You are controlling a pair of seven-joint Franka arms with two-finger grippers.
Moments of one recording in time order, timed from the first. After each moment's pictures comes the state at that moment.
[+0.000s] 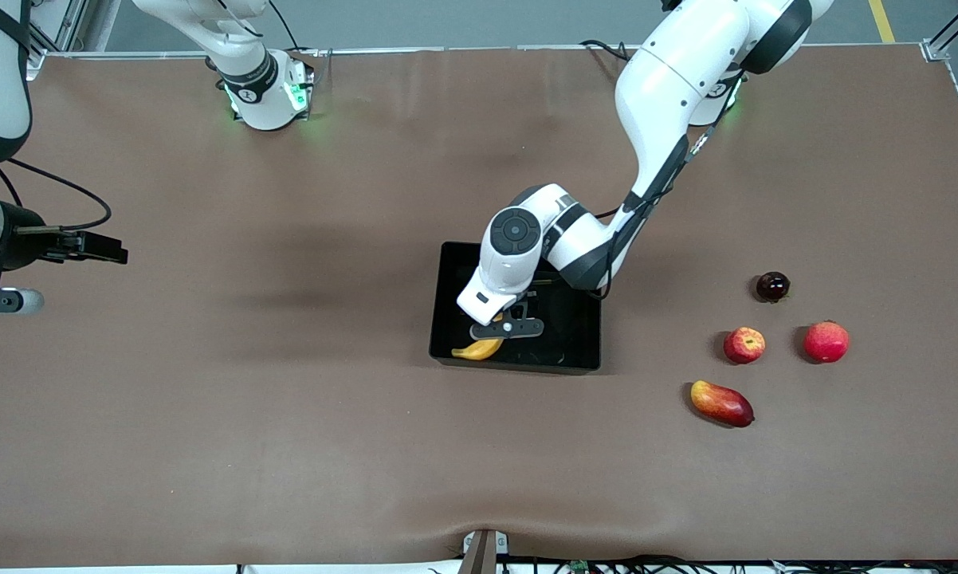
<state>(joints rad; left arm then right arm) -0.54 0.83 -0.25 -1.41 0.19 2.30 -0.91 -0.04 0.23 0.00 -1.44 0.01 1.46 -0.01</state>
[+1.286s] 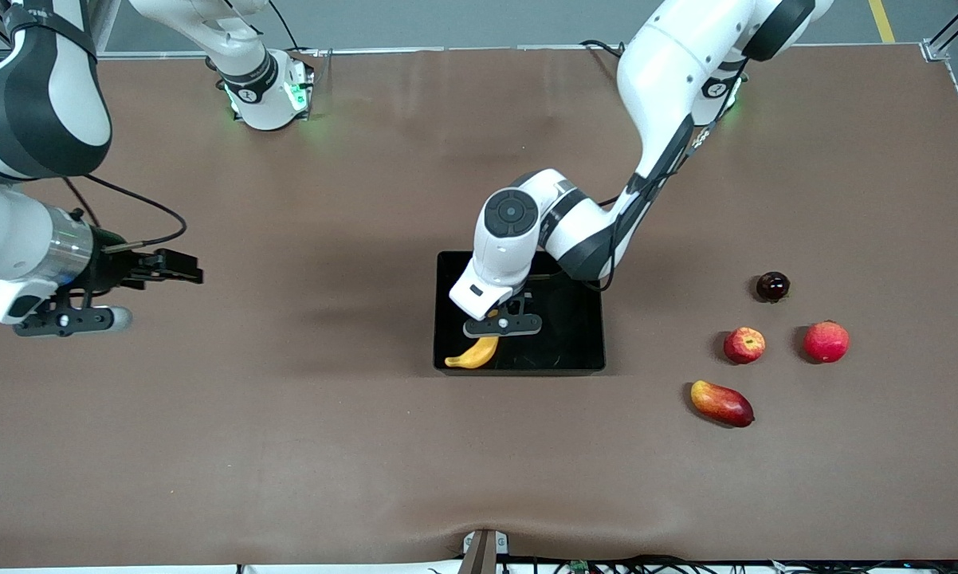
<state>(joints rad) -0.57 0.75 -0.21 -1.37 0.19 2.25 -0.91 0.08 0.28 0.01 -1.45 0.18 1.58 0.02</state>
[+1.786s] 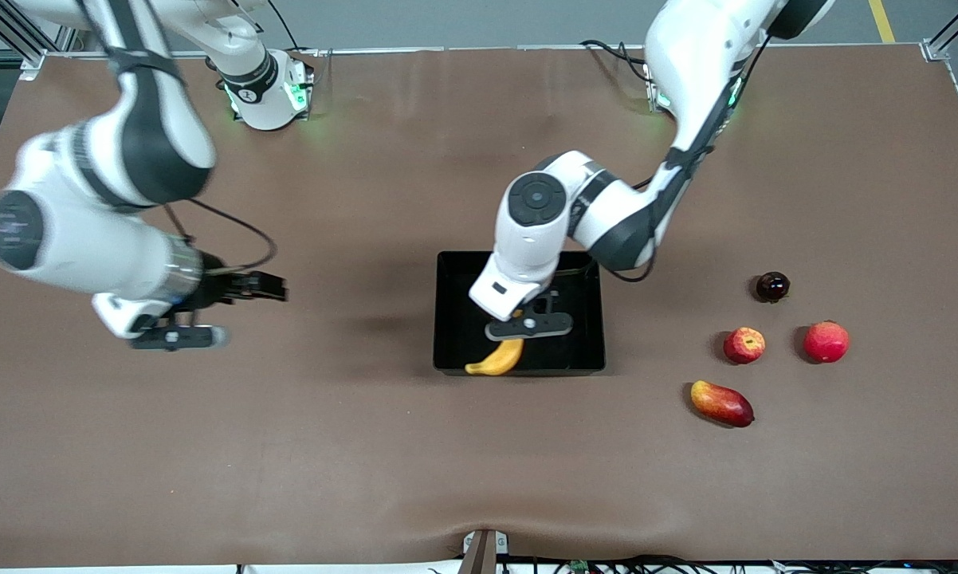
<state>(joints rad) -0.49 0.63 -0.20 -1.36 0.20 2.08 -0.82 0.26 0.33 0.01 -1.57 0.21 1.82 0.24</state>
